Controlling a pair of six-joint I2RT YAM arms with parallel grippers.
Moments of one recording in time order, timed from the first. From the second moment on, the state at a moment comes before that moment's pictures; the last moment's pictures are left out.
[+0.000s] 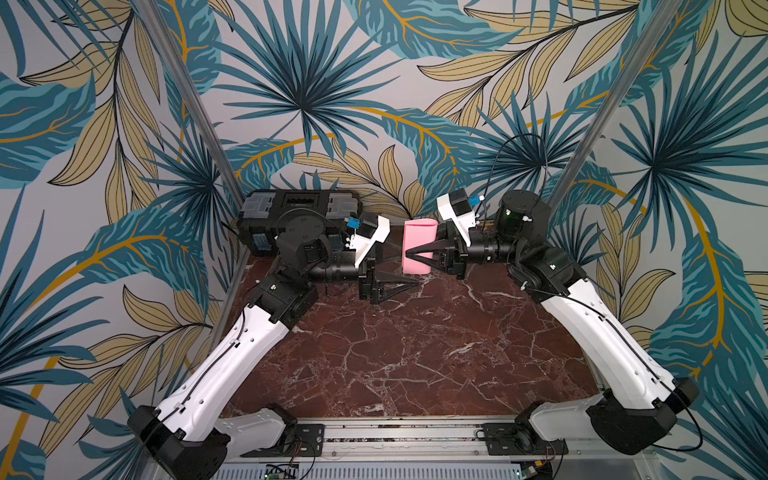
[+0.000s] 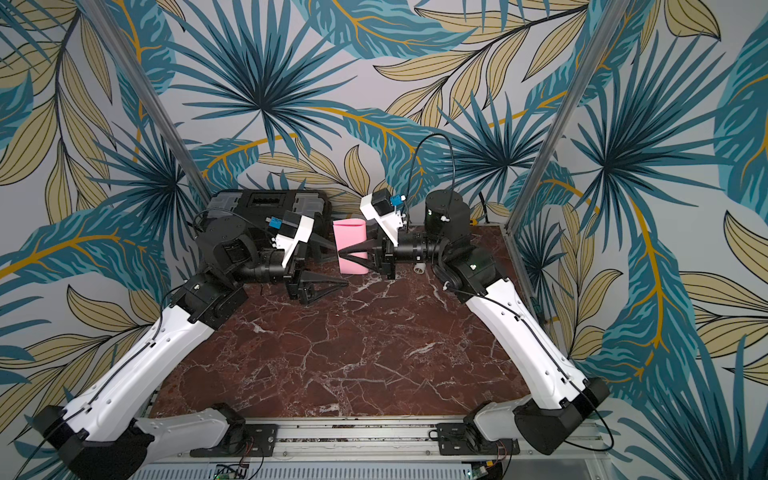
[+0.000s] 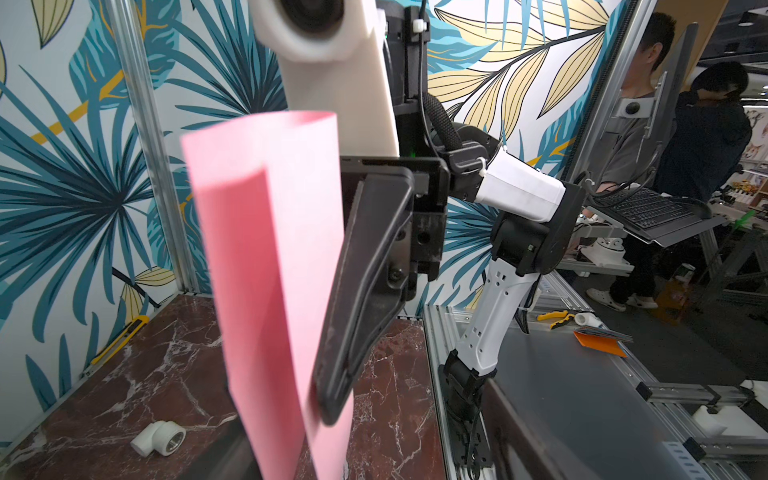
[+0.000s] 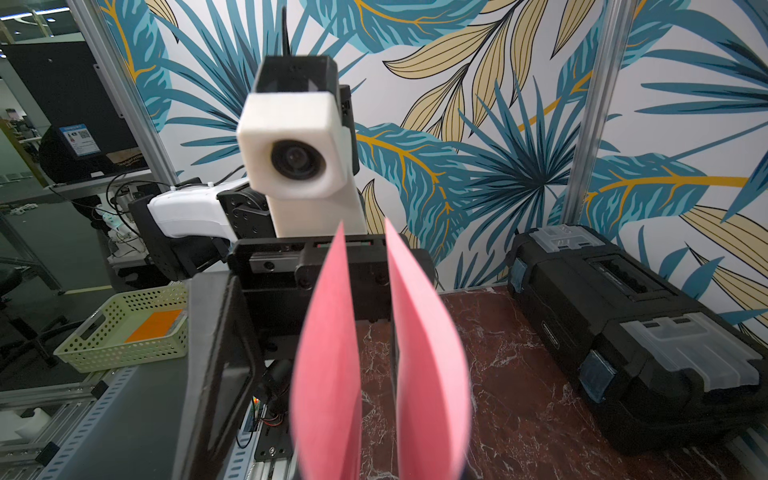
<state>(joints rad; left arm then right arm) -0.54 1.21 1.37 -0.15 1.00 -0.11 0.54 1.38 1.67 -0.41 -0.93 -0.02</state>
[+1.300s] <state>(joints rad) -0.55 1.21 1.37 -0.18 0.90 -0.05 0.55 1.38 1.67 -0.41 -0.93 -0.01</state>
